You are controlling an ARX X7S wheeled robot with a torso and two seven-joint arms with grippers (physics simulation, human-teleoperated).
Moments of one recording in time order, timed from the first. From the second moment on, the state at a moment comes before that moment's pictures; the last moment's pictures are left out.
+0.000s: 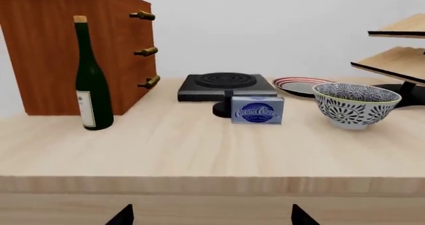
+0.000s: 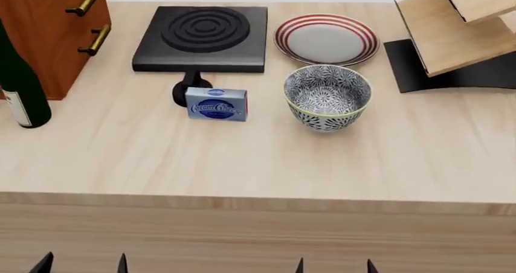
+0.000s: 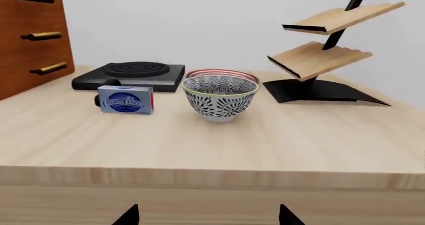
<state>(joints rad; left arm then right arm) -0.01 -0.06 0.07 -0.03 -0.05 0.05 -0.09 0.04 0.06 -0.09 0.04 0.03 0.00 0.10</state>
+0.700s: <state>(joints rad) 0.00 -0.10 0.12 -0.02 -0.09 0.07 -0.15 0.06 0.09 -0.14 0.07 0.08 -0.01 0.15</state>
